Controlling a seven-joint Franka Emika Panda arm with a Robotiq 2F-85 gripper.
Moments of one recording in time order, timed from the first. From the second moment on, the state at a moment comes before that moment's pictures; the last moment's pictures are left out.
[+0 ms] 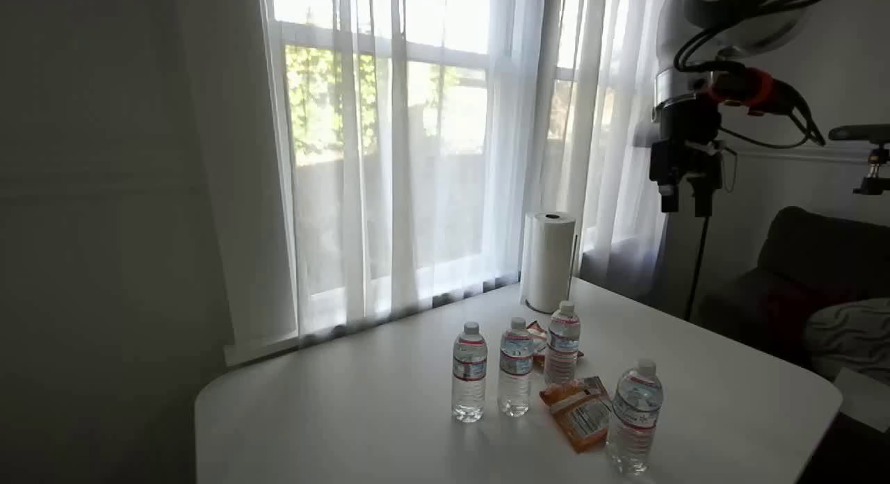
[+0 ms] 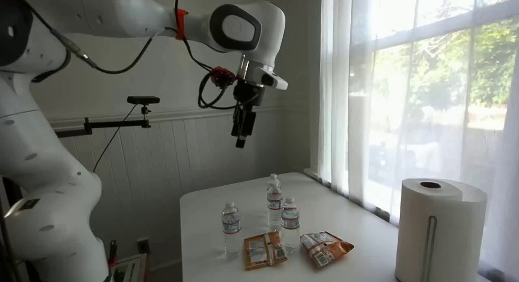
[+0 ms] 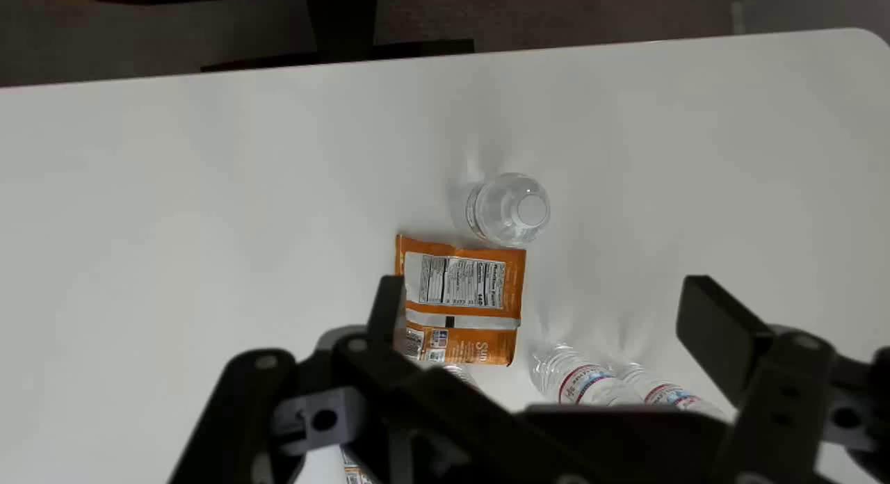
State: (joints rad) arm 0.00 -0.28 -0.07 -1.96 0.15 1.42 0.09
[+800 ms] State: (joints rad) arm 0.00 -0.27 -0.03 -1.97 0.09 1.45 0.09
